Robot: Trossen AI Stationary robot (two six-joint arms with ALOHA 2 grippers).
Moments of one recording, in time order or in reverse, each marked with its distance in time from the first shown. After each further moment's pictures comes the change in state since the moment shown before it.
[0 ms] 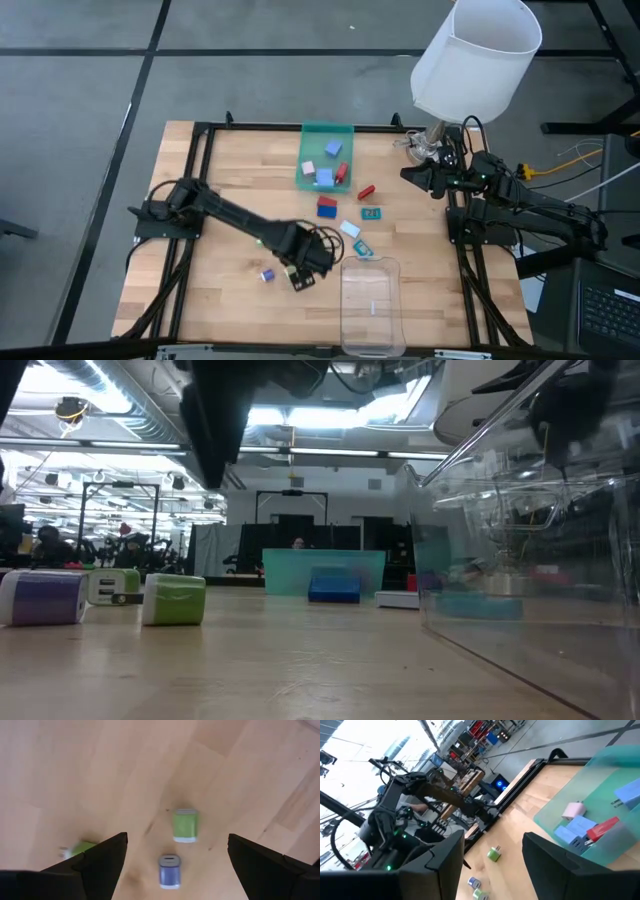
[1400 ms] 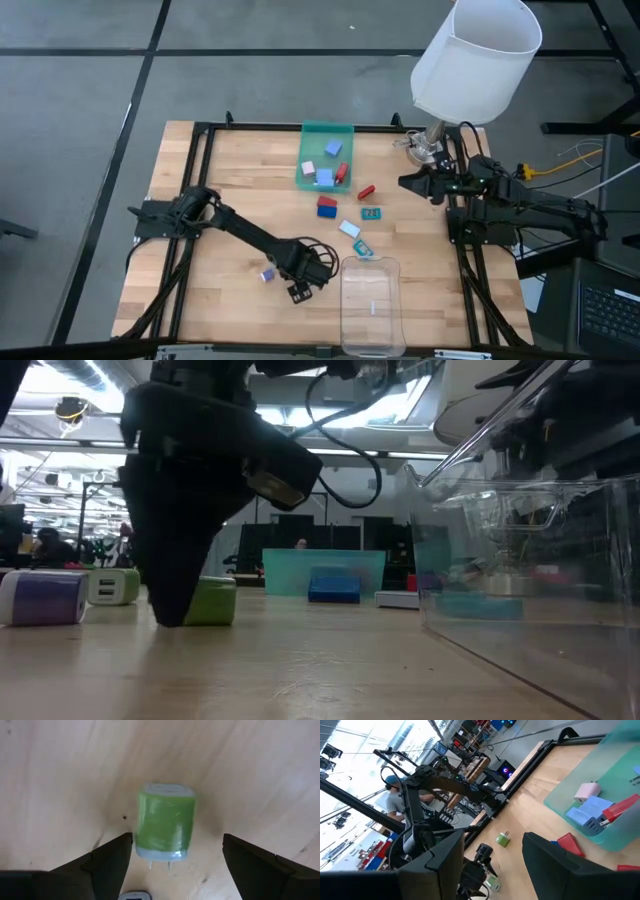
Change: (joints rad) left arm -0.043 0.098 -0.250 0.334 0.124 -0.041; right arm 0.108 0.010 0.000 -0.020 0.042 0.047
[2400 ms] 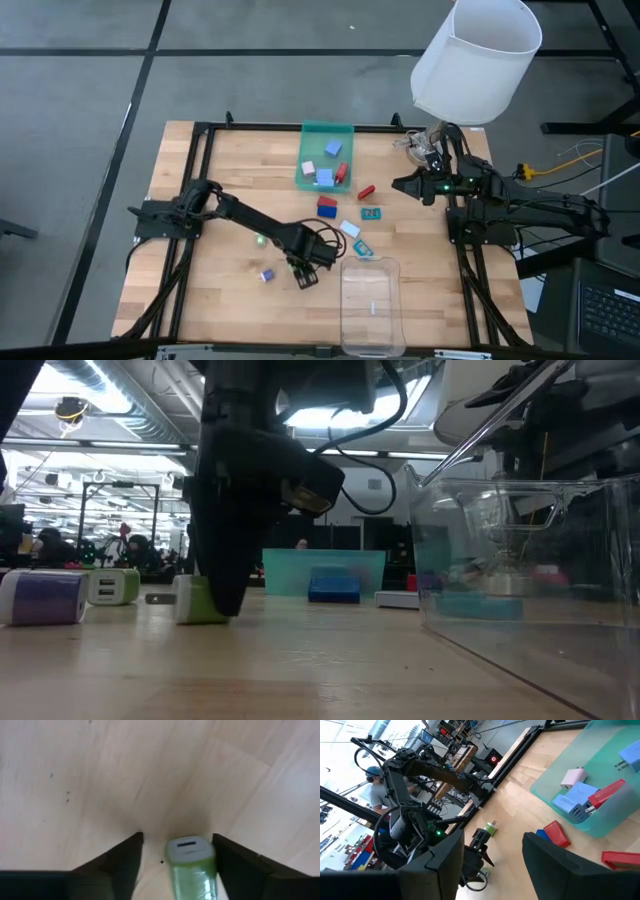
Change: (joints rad) left arm 0.098 -0.006 -0.021 0.046 0.014 0.124; right arm 0.000 0.089 0.000 0.000 -0.001 -0.013
